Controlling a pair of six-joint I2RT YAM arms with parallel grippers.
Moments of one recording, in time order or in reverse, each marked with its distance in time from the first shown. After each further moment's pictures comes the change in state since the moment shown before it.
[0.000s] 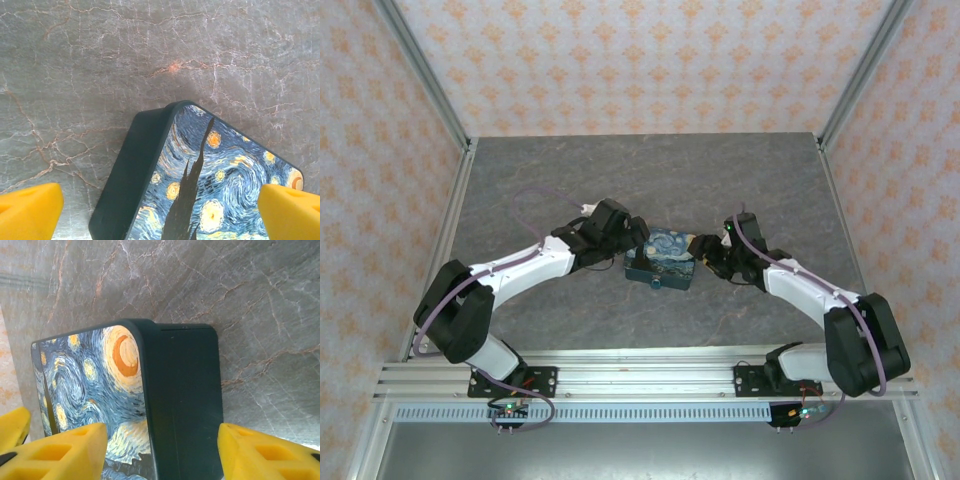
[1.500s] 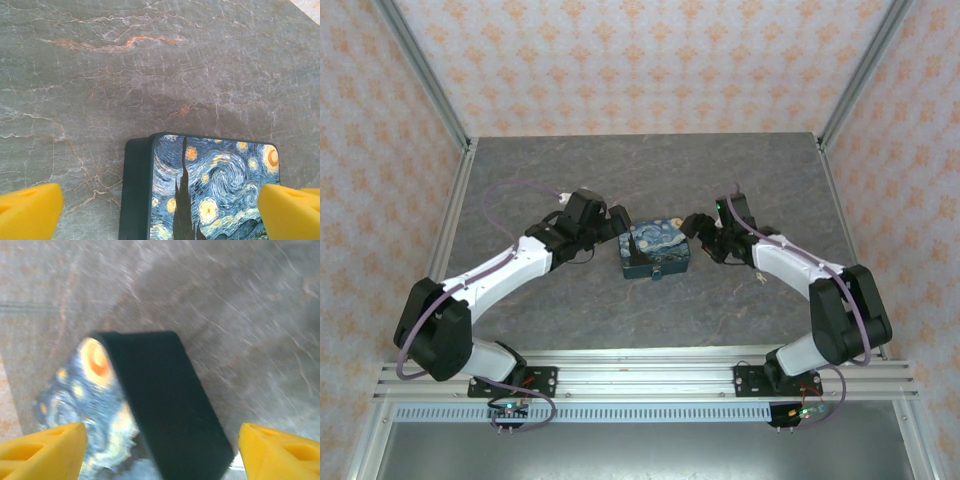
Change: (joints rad) left arm 0.108 -0.129 -0.026 -0.026 0.003 0.116; right arm 0.011 0.168 0.174 -0.050 0.061 0.050
